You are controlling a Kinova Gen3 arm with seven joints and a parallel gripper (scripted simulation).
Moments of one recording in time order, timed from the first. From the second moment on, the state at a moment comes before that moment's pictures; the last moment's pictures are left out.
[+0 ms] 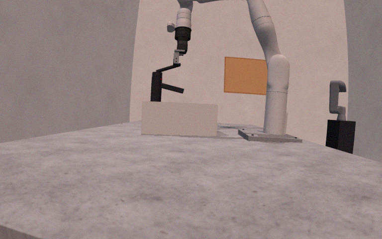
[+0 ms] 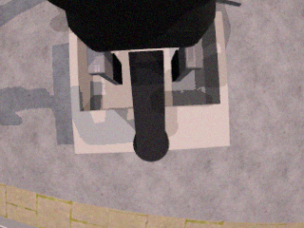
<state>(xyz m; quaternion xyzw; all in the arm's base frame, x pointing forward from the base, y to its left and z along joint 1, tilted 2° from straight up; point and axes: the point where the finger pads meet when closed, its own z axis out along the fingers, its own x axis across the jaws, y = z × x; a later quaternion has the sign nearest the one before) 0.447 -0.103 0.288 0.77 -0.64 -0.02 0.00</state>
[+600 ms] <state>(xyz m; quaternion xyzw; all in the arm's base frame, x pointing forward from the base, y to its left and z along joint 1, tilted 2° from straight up) 0.447 -0.102 0.273 0.77 -0.64 -0.02 0.00</state>
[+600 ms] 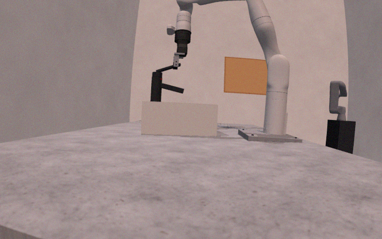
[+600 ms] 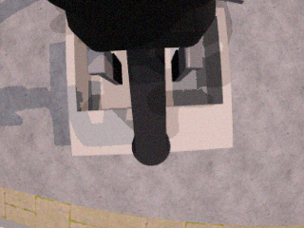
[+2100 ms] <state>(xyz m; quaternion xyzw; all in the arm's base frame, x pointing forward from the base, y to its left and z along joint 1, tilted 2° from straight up) 0.446 -0.102 0.266 0.77 -0.64 -0.02 0.00</state>
